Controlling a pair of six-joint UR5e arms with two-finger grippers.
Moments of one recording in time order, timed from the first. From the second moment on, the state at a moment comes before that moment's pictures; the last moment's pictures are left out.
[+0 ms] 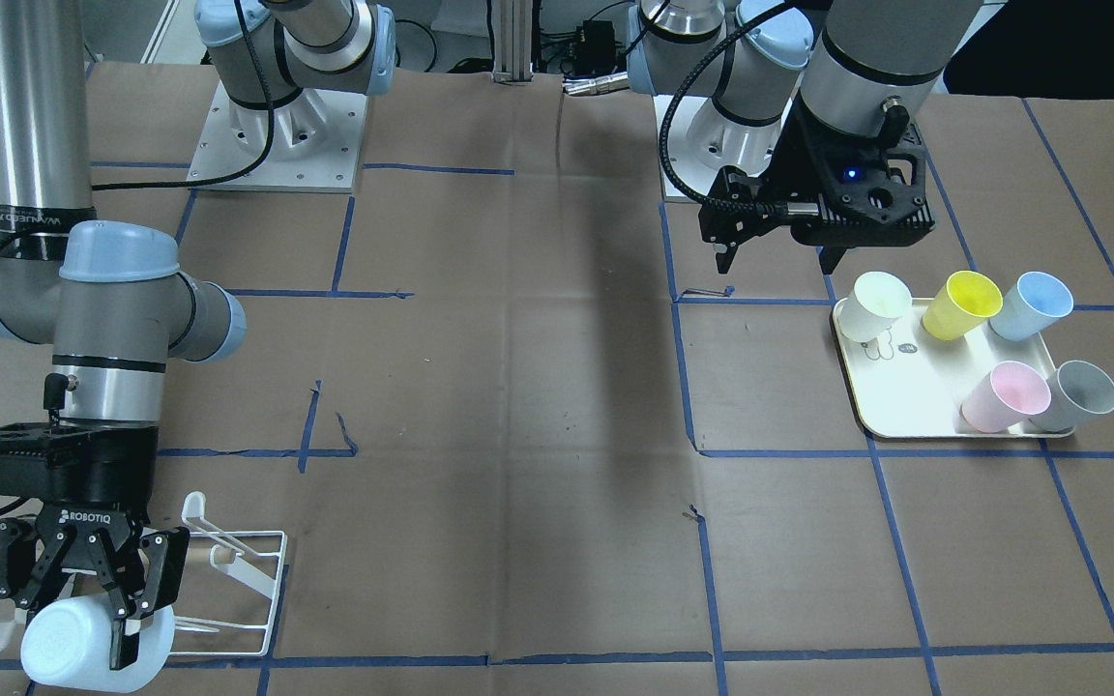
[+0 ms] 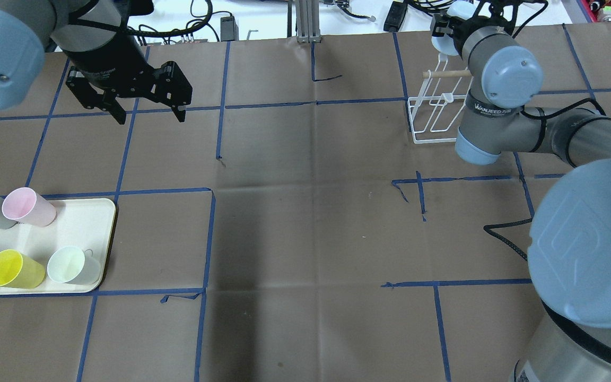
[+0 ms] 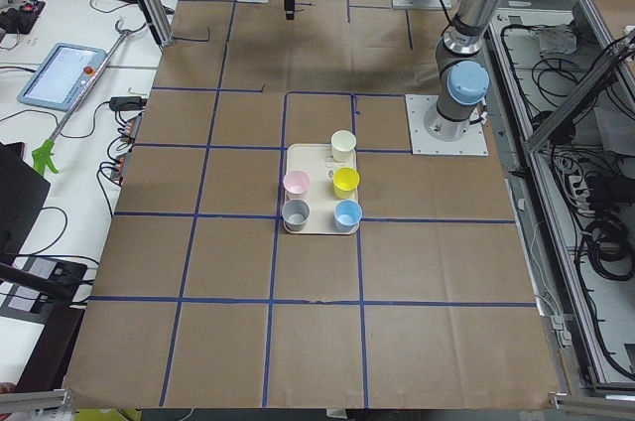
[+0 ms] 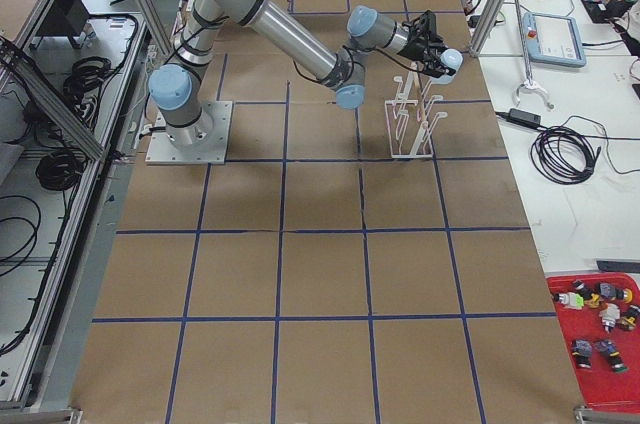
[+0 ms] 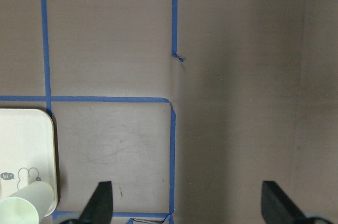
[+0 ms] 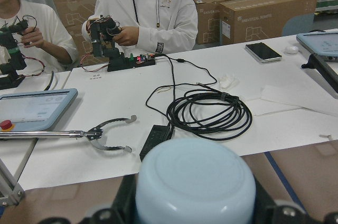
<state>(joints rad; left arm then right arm) -1.59 -1.59 -1.54 -1.56 1.59 -0.02 1.47 -1.01 1.77 -3.48 -1.53 0.10</state>
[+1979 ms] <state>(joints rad) -1.00 -1.24 -2.18 -1.30 1.60 0.57 1.50 -1.06 1.77 -3.47 -1.41 0.10</state>
